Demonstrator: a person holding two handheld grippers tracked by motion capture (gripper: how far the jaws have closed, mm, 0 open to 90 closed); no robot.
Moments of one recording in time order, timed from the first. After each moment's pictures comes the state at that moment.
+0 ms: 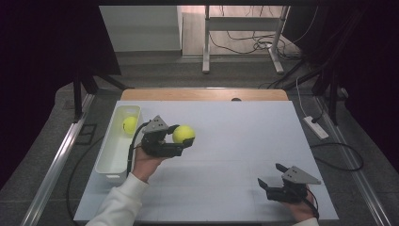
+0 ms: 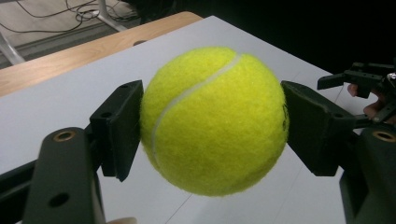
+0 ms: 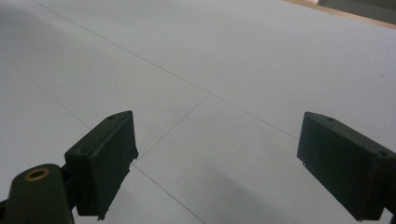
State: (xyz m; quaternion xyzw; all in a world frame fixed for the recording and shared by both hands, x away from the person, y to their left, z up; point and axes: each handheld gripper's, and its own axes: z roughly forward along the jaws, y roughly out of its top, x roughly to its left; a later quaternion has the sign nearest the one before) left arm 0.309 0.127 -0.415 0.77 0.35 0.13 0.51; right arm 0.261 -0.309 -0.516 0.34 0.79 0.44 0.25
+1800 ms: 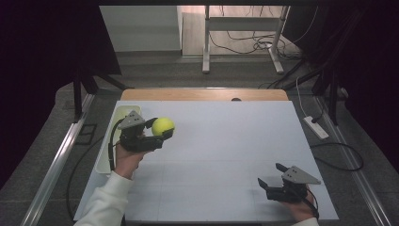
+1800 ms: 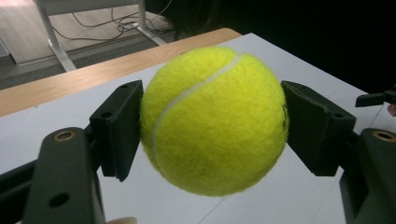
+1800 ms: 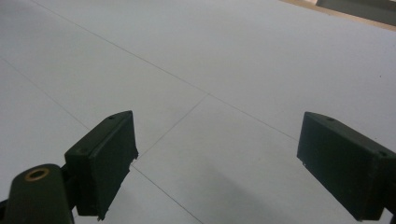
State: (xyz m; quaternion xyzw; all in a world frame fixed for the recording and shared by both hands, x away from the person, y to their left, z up) left arm 0.306 0.178 -0.406 0.74 0.40 0.17 0.51; right arm 0.261 -0.309 -0.516 0.34 0.79 0.44 0.25
